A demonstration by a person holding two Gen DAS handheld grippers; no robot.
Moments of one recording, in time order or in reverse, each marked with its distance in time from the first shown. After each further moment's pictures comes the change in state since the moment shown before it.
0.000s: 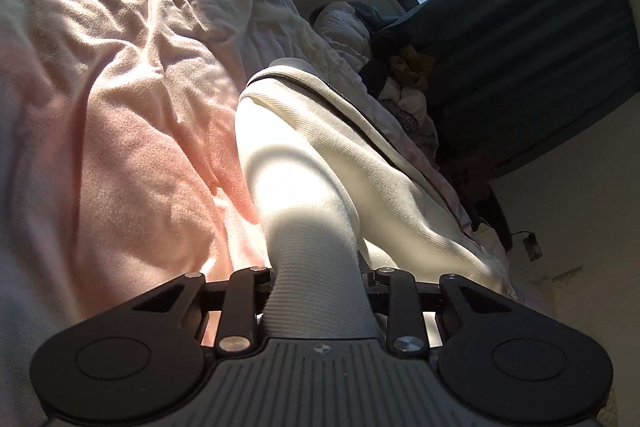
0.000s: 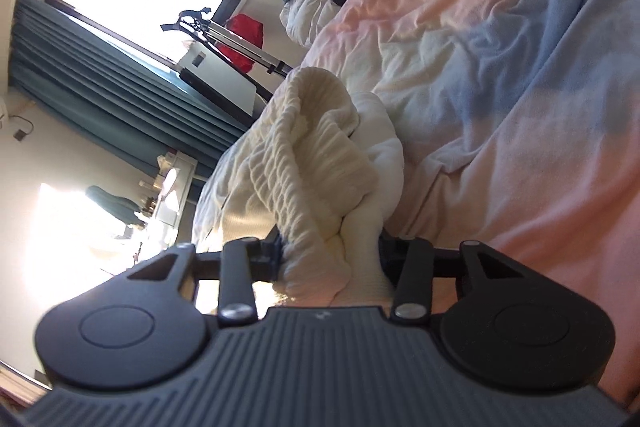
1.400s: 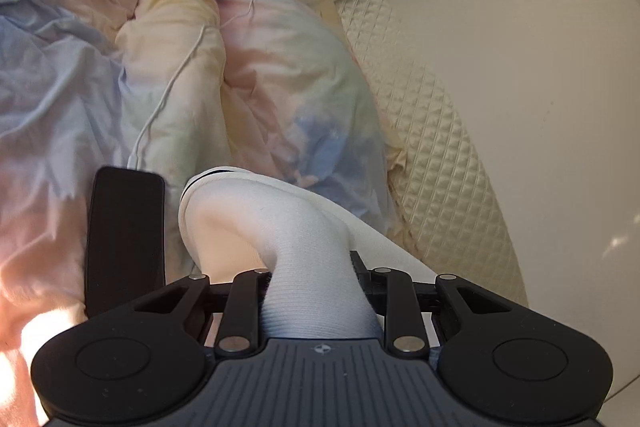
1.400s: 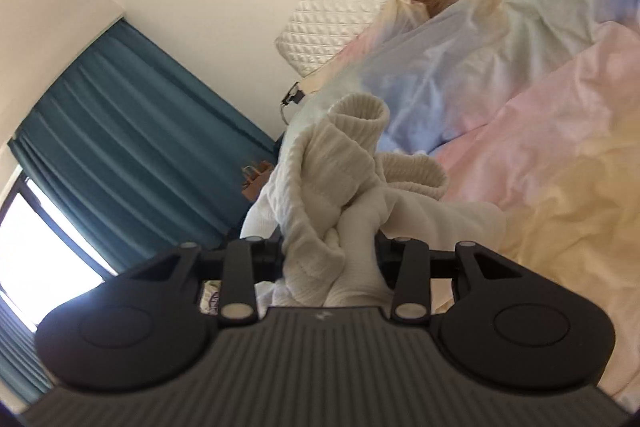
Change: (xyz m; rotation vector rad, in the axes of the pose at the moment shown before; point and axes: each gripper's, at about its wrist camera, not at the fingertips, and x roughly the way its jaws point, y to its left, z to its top) left arm 0.214 -0.432 -0.462 0.342 0.657 -0.531; right arm -0.567 -0.238 0.010 0.197 -0.944 -0.364
